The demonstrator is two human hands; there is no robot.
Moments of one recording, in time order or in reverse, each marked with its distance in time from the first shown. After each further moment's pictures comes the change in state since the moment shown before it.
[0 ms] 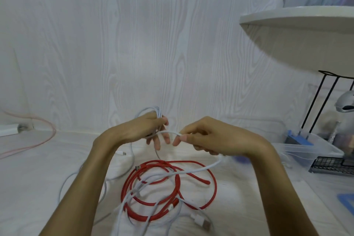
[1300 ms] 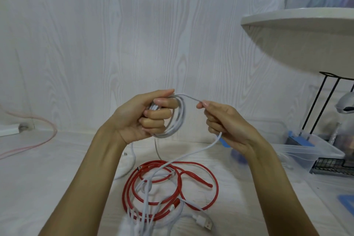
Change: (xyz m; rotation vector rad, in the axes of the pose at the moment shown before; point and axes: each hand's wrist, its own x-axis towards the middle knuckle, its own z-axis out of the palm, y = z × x) left_hand -0.030 0.045 -0.010 -1.104 -0.575 0.108; right_hand 0.021 0.044 -0.006 0.855 0.391 0.000
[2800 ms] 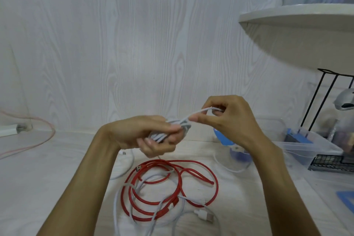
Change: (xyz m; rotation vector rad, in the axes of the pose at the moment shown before) left_hand 0.001 -0.015 -0.001 0.423 -0.213 -0.272; right_hand -0.018 -0.018 0.006 -0.948 0.240 -0.471
